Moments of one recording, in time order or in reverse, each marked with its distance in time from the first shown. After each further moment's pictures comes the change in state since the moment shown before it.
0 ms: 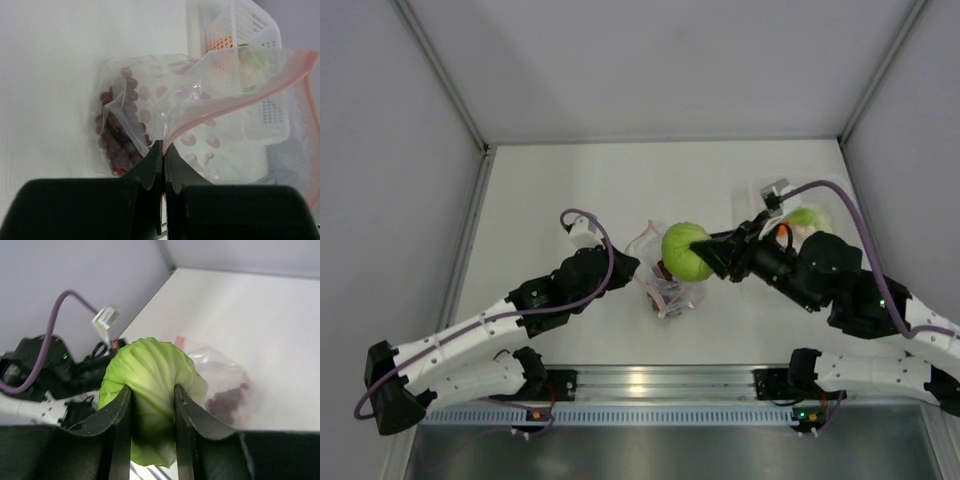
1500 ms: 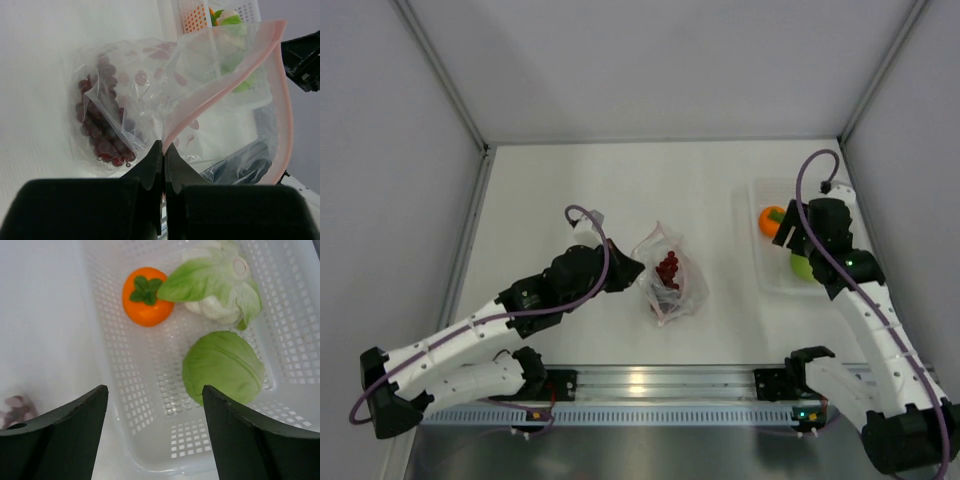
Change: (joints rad) left arm 0.000 -0.051 0.031 -0.050 0.143 0.084; right arm -1.036 0.119 -0.319 -0.172 -0.032 -0.071
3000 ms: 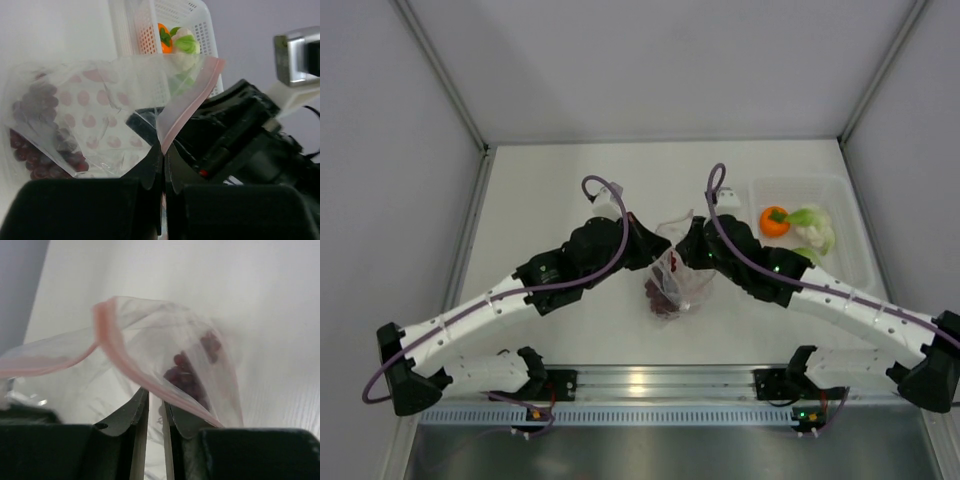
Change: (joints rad) left arm -0.021 0.226 0.287 0.004 0.016 -0.091; right arm 0.790 0.174 0.162 0.216 -0.005 0.305
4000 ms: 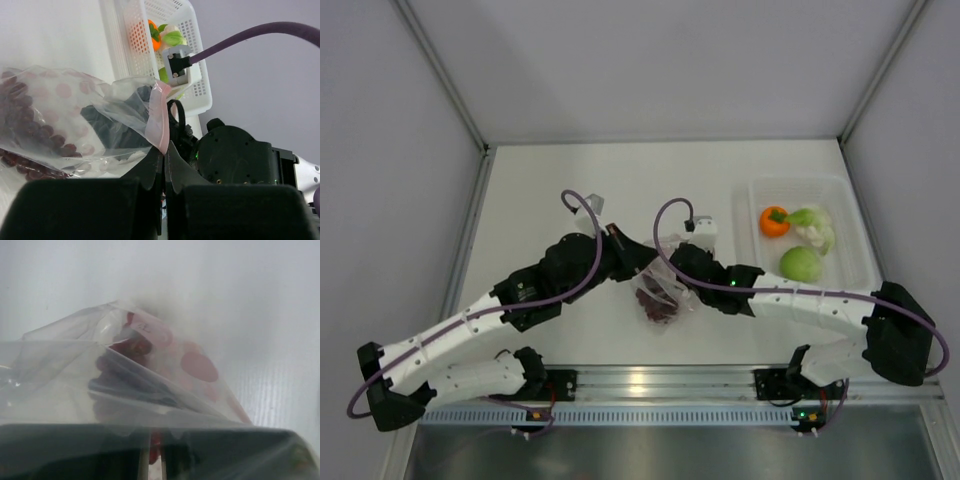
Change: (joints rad) left arm -0.007 -0.169 -0.107 0.015 0.017 -0.025; right arm 0.088 0.230 -0.175 0.148 0.227 0.075
